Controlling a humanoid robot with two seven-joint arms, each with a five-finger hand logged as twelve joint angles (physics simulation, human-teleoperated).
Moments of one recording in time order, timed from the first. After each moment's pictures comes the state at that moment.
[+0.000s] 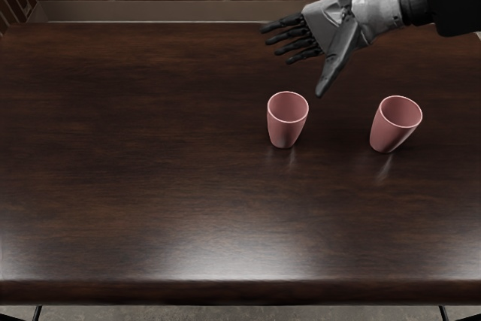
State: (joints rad) left arm -0.03 0.00 0.16 -0.32 -0.19 0.17 -0.04; right arm 1.49 -0.62 0.21 1.10 0.04 0.61 -0.61
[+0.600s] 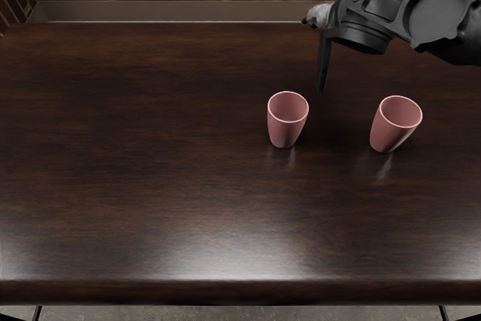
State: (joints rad) left arm -0.03 0.00 0.15 -0.32 -0.19 0.17 -0.04; right arm 1.72 -0.19 -0.43 0.91 -0.33 0.02 -0.61
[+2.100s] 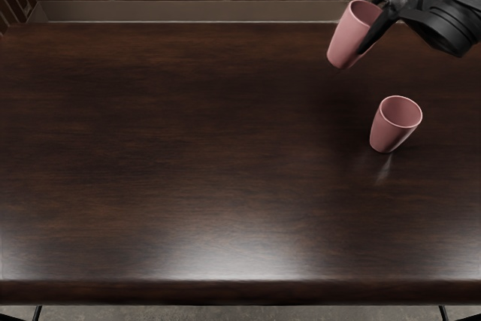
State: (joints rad) left arm -0.03 0.00 0.15 -0.32 -0.19 0.17 -0.04; right arm 1.70 -0.58 -0.25 1.21 -0.36 -0.22 -0.61
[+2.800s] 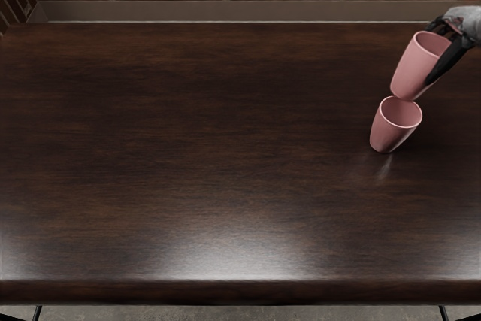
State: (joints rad) left arm -0.03 0.00 0.15 -0.32 -0.19 0.17 -0.04; right arm 1.73 -0.83 -0.39 1.37 -0.39 -0.12 -0.61
